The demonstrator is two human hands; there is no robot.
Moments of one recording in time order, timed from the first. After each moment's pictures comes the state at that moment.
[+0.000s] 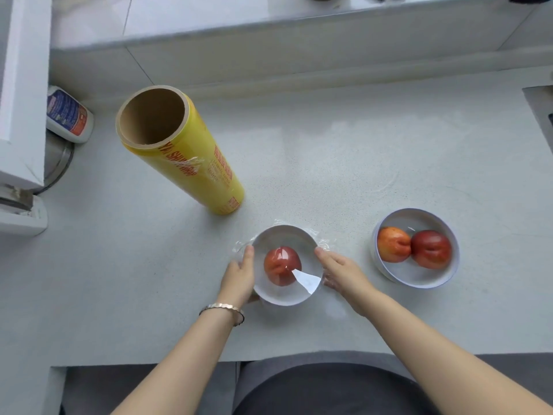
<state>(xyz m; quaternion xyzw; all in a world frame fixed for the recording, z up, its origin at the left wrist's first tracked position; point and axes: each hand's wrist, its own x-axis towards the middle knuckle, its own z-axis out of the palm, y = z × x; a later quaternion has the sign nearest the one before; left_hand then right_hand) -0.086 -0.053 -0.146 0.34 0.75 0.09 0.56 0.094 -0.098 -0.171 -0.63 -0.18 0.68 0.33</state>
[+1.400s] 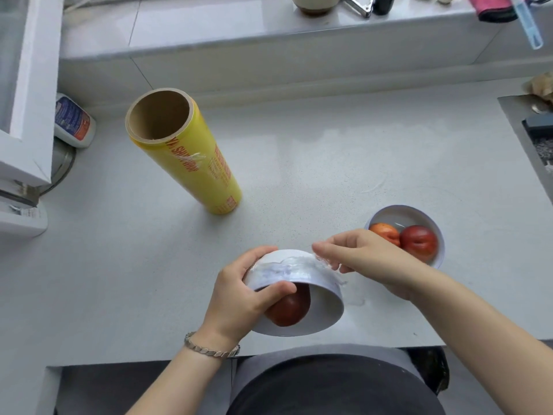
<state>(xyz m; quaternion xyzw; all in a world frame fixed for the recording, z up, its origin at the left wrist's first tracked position) -0.089 -0.091 -0.069 0.59 0.55 0.26 0.53 0.117 -0.095 -0.046 -0.61 -0.42 0.64 0.21</state>
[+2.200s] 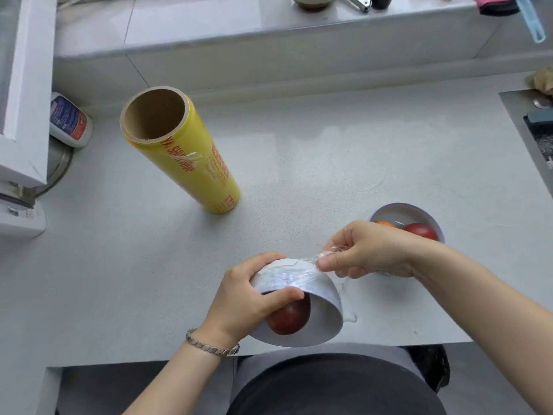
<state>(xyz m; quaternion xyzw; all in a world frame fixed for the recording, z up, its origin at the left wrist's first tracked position) -0.086 -0.089 -0.073 0.63 0.52 0.20 0.54 0.129 -0.077 -0.039 -0.57 -0.40 0.70 0.10</state>
